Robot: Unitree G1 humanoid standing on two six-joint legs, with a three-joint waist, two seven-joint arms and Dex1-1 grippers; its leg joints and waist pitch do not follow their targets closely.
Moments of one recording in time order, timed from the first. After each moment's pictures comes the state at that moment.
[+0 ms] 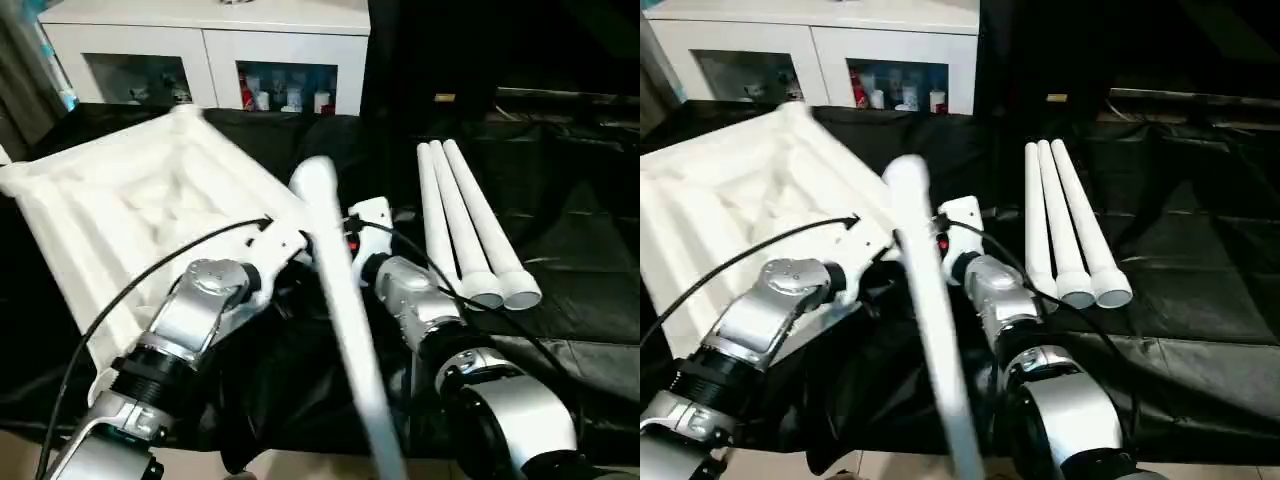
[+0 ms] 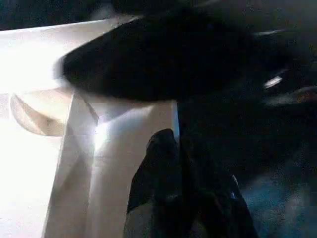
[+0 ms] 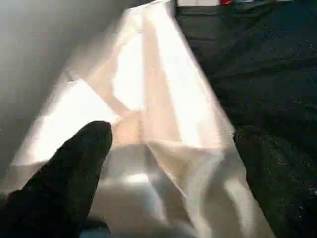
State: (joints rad) left arm -0.53 0.29 -0.28 0.30 0.05 0.49 -0.71; right arm -0.83 0.07 -0.07 1.16 0.10 -0.13 0.49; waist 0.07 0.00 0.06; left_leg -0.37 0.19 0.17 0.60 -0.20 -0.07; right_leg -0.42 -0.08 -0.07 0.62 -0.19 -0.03
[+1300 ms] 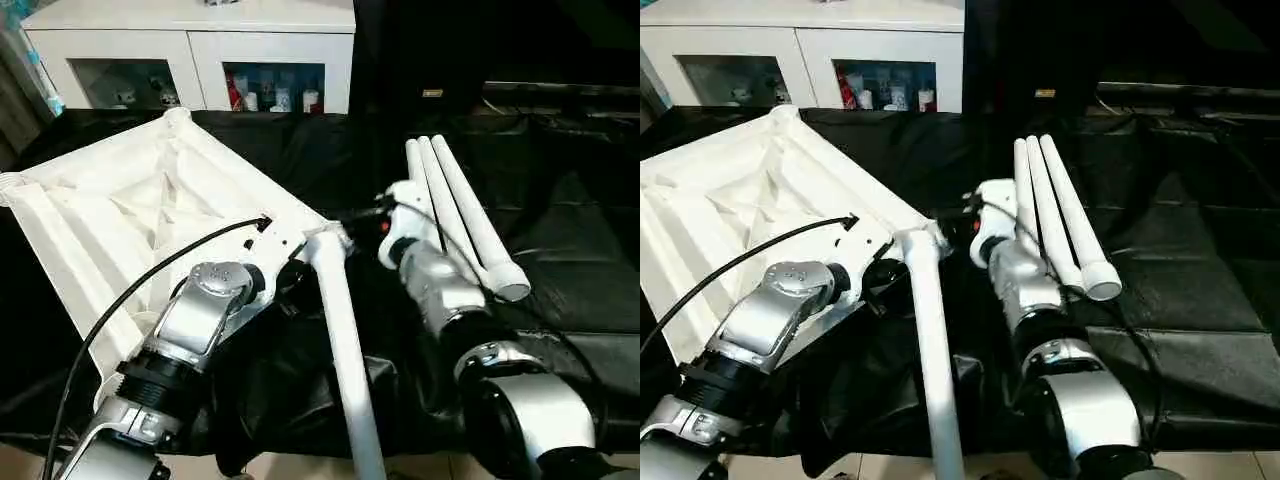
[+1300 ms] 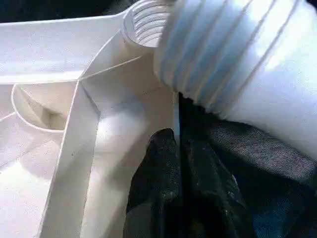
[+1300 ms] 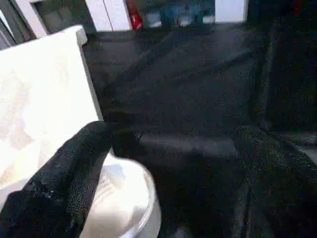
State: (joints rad) left arm -0.52 0.27 -0.24 0.28 0.05 0.56 -0.60; right arm -0.83 -0.02 -0.14 1.04 0.13 -0.04 0.33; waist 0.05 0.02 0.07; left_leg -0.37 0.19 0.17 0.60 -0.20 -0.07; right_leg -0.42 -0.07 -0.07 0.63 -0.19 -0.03
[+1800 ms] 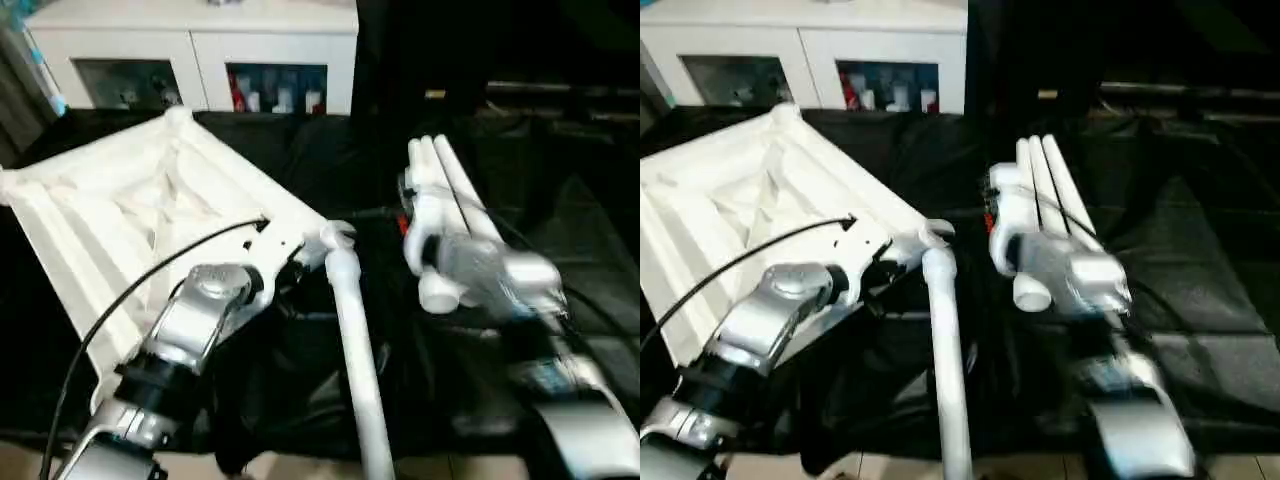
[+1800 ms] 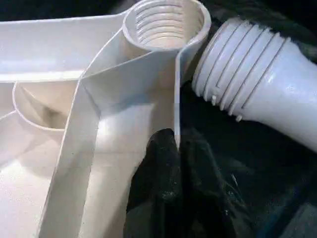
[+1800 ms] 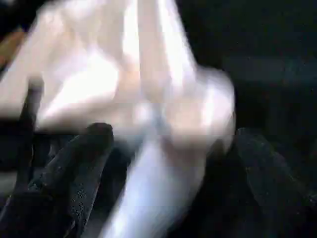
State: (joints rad) left arm -0.51 0.28 -0.24 0.27 0.04 0.56 -0.60; right arm -0.63 -0.27 0.05 0.32 0.37 0.91 0.62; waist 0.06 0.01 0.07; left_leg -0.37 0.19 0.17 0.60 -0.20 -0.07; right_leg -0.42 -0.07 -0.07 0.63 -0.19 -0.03
